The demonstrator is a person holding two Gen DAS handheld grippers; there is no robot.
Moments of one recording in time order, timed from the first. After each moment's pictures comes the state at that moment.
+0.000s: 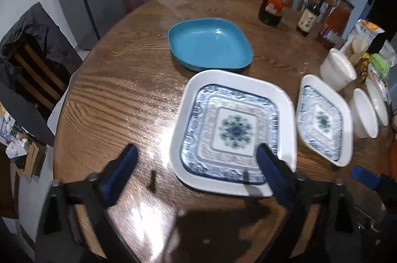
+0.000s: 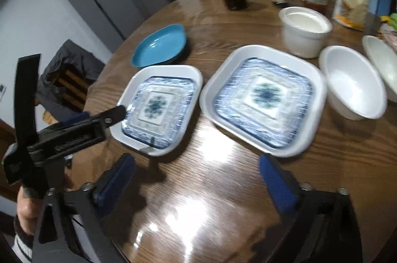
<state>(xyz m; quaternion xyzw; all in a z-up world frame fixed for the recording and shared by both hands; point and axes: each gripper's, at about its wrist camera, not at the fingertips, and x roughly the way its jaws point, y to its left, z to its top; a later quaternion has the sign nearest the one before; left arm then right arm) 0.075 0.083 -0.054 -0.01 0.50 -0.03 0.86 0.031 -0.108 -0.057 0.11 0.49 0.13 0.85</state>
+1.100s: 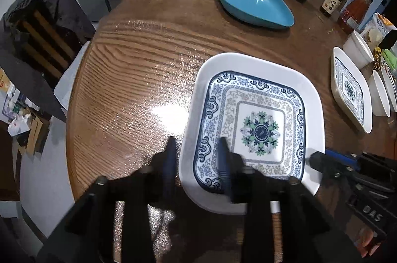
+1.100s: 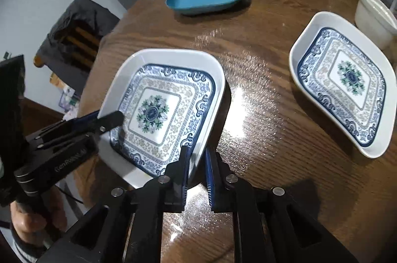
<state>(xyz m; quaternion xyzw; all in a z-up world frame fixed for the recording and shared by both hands) 0.040 0.143 -0.075 -0.02 0.54 0.00 0.84 0.044 -0.035 -0.093 0.07 0.56 0.19 0.80</state>
